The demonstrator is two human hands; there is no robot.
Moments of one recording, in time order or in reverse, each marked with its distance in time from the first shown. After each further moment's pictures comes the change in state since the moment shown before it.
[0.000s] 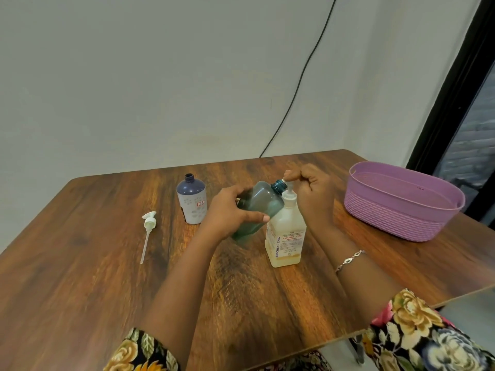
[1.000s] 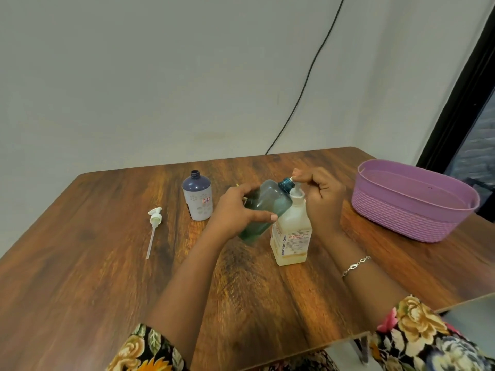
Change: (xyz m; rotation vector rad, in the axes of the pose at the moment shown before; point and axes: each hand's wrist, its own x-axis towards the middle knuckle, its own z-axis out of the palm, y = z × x) left_hand 0.002 -0.004 0.002 -0.017 -0.023 -0.014; right_hand -0.009 0.013 0.000 0.027 0.052 -0.067
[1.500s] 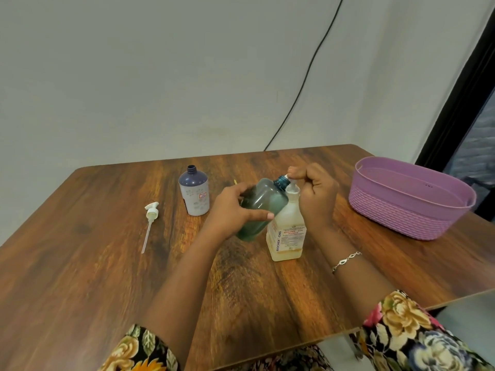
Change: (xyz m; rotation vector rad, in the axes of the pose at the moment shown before) left_hand -0.007 -0.003 0.008 -0.039 0.040 -0.017; right_hand -0.001 -0.005 0.002 -0.002 -0.012 -0.011
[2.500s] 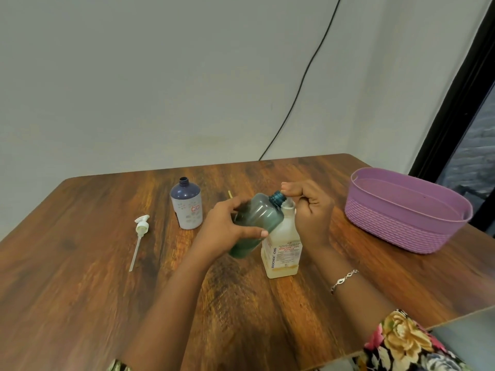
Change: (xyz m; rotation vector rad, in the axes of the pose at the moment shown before) left_hand 0.006 -0.005 -0.001 0.016 -0.018 0.020; right_hand 0.000 0.019 0.002 0.092 -0.006 -0.023
